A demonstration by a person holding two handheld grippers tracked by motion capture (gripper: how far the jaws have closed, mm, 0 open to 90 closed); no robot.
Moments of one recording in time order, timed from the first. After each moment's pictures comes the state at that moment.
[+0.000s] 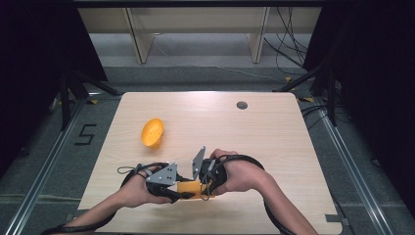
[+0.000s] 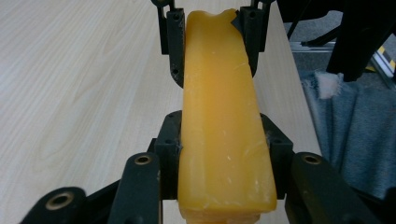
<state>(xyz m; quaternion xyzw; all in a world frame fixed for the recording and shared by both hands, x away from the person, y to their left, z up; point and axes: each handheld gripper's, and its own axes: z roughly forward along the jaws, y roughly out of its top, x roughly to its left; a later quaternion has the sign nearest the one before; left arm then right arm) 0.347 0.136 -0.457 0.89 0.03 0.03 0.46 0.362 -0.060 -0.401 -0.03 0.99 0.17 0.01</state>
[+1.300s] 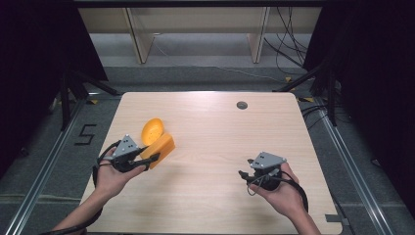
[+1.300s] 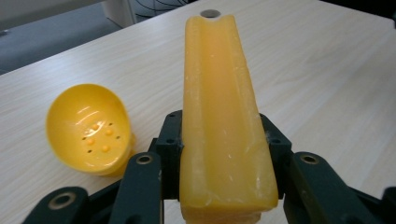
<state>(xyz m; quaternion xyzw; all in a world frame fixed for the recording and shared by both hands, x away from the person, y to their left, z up) 0.374 0.223 -0.429 0.78 0.35 0.21 0.47 0.344 -0.201 -0.442 0.30 0.86 0.36 0.22</state>
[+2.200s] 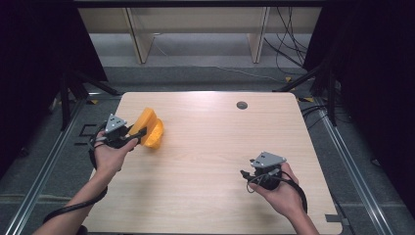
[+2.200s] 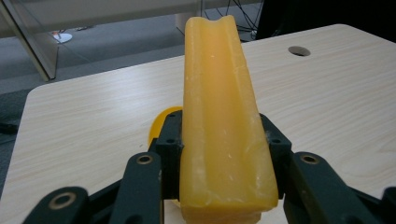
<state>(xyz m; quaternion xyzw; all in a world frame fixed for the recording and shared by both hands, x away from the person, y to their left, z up) 0.428 0.247 -0.421 0.70 0.47 0.28 0.46 0.347 -0.202 -0.448 0.32 0.85 0.34 0.22</state>
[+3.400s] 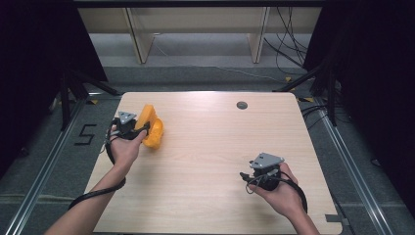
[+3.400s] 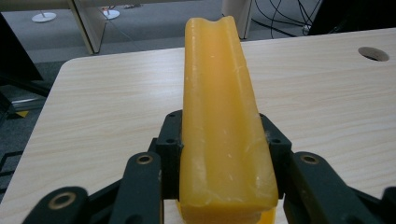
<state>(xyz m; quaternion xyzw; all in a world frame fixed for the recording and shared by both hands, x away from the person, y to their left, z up) 0.463 0.225 -0.443 0.66 0.55 0.31 0.41 0.347 -0.201 -0.451 0.32 0.86 0.33 0.21</state>
